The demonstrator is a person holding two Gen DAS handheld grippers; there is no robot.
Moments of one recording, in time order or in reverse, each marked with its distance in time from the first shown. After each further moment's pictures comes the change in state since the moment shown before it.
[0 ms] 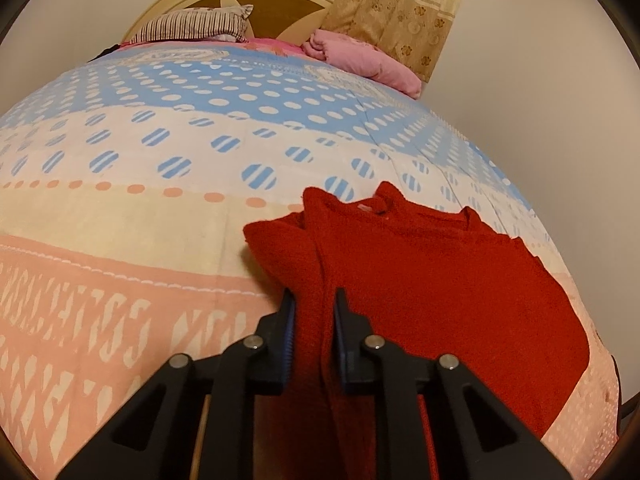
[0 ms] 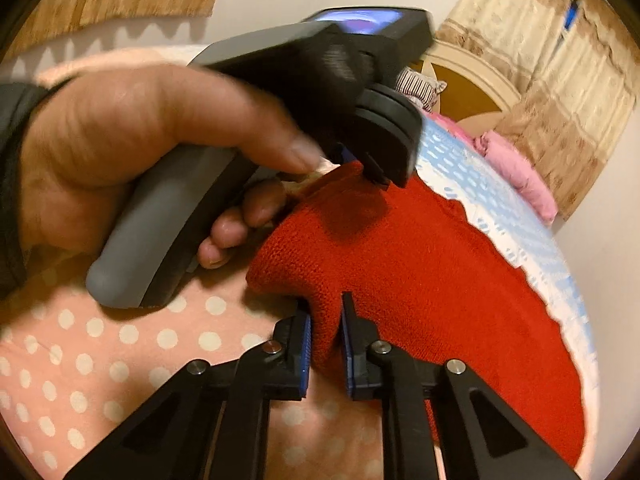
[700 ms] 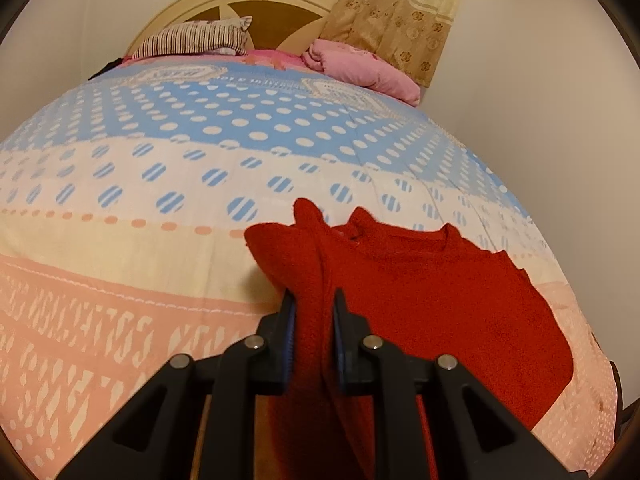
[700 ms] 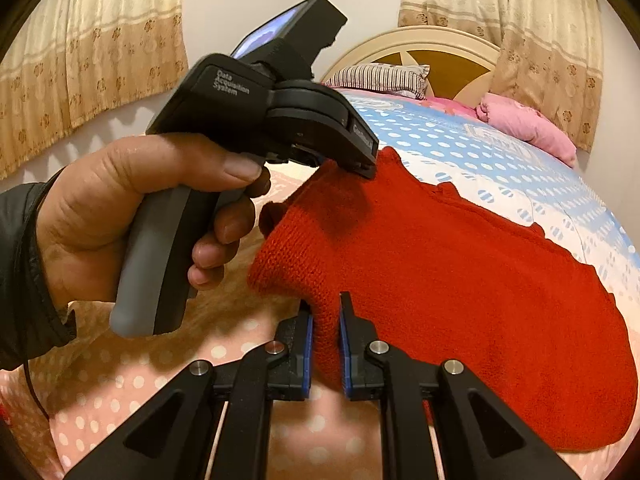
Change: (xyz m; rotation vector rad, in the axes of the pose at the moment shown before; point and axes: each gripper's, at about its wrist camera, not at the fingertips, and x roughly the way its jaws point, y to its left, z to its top) left arm -0.027 -0.034 0.019 0.021 -0.023 0.041; right arm -0.018 -0.058 -0.008 0.266 -0.090 0.182
